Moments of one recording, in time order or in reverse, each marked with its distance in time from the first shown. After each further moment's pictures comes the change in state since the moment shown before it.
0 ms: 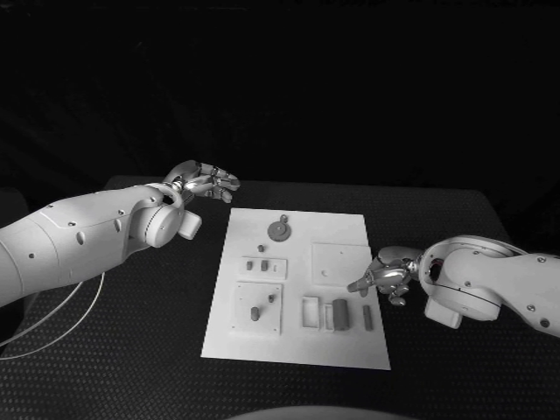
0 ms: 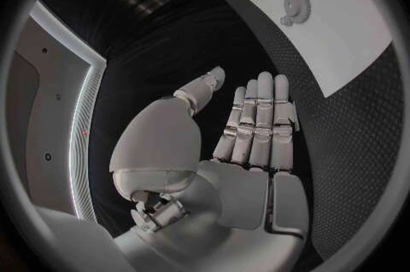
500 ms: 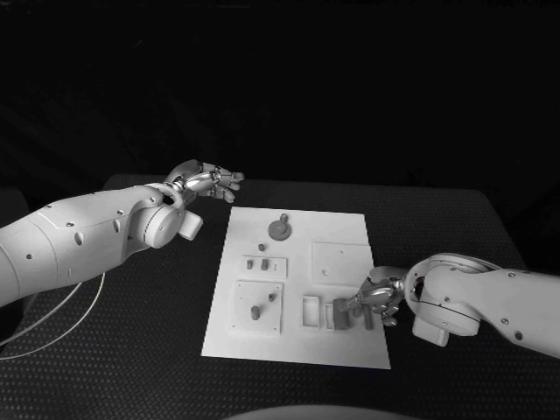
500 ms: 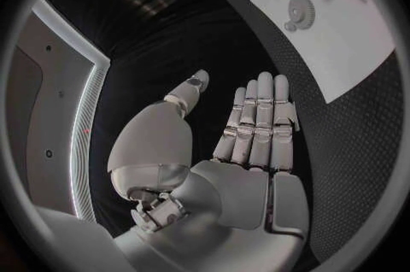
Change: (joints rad) left arm 0.000 -0.005 0.000 0.016 0.004 0.017 0.016; left_hand -0.137 -0.023 -0.098 0.039 0.035 -0.029 0.007 0.000 -0.008 -0.007 0.001 -0.007 -0.004 -0.008 0.008 -0.027 0.015 0.000 -0.004 0.004 -0.029 0.001; right arm -0.069 0.056 -0.003 -0.035 0.015 0.001 -0.043; right_hand -0.023 -0.021 -0.001 0.002 0.000 -0.010 0.006 -0.018 -0.006 0.000 0.000 0.004 0.000 0.000 0.006 0.001 -0.005 -0.001 0.000 -0.007 0.004 0.000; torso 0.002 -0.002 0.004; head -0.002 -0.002
